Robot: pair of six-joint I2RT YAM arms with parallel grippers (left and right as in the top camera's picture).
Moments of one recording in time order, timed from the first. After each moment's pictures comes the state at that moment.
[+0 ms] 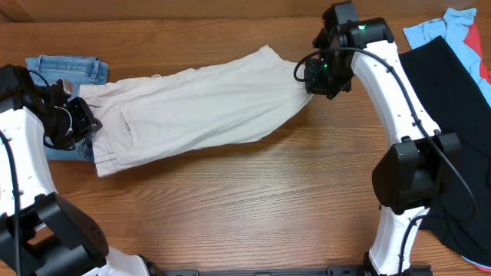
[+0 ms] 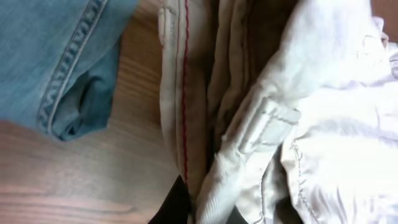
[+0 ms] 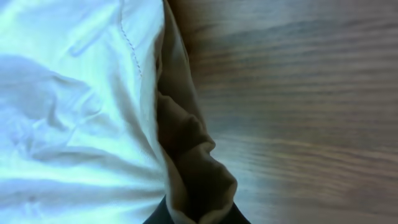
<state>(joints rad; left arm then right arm) 0.51 1.74 1.51 -1.13 0.36 -0.05 0.21 2.10 2.01 -1.31 -0.20 0.23</state>
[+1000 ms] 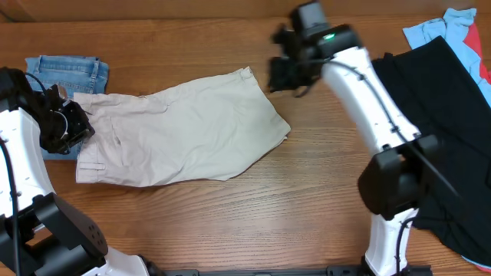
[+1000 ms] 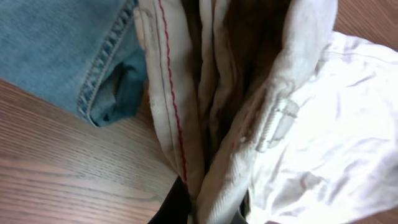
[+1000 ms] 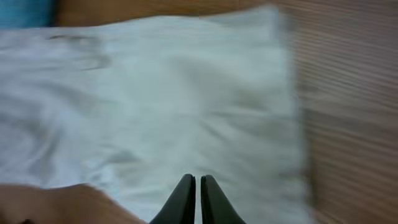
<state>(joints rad) 0.53 1.74 1.53 -1.17 0.29 -0.05 0.41 2.10 2.01 -1.04 -0.40 0.17</state>
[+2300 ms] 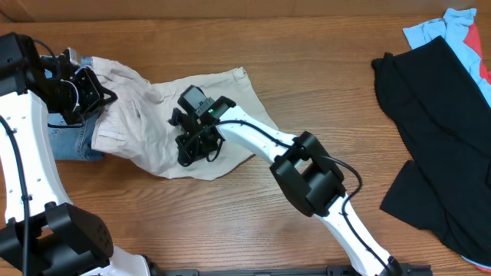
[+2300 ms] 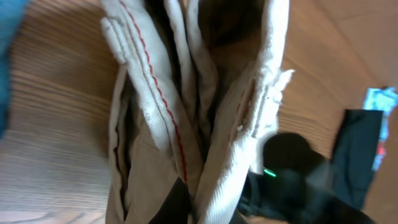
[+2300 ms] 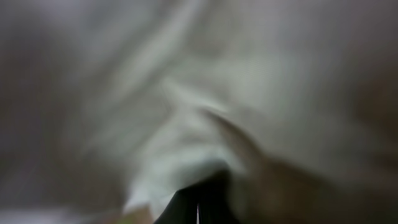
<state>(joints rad) 0.39 1.74 1.73 -1.25 0.54 -0.19 0.80 2.50 2.00 -0.79 -0.63 0.28</state>
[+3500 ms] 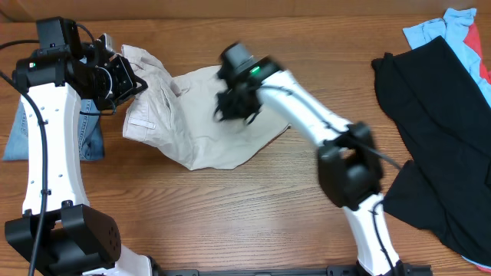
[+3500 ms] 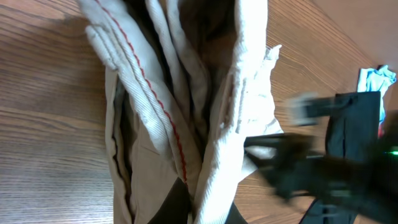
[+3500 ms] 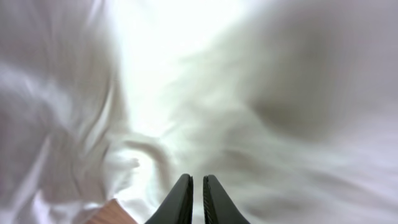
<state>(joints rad) 0.21 1.74 1.73 -1.16 0.50 -0.29 0.57 2.30 2.03 -1.00 -0.33 0.33</state>
